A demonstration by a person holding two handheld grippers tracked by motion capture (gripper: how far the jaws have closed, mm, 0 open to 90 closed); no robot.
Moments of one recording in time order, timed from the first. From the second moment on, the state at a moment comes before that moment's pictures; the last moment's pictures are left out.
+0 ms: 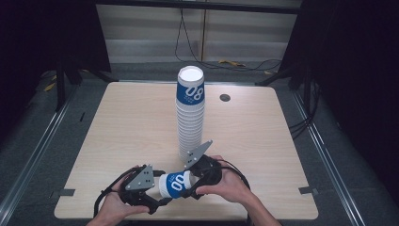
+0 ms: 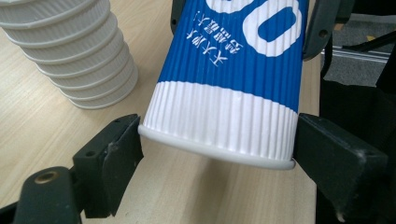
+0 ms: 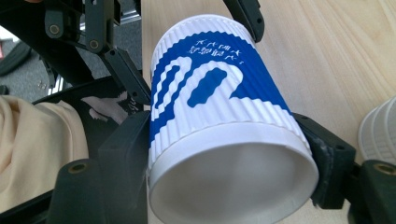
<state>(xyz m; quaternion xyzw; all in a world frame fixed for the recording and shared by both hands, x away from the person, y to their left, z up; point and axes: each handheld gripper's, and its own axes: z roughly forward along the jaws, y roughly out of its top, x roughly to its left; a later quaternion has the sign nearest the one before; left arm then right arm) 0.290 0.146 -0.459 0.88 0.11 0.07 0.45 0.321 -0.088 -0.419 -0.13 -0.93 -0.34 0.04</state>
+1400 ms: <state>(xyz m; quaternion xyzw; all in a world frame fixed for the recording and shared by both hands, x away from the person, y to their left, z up) 0.292 0.169 -0.442 0.78 0.17 0.05 0.59 0.301 -0.135 -0.444 -0.22 -0.83 -0.51 0.01</state>
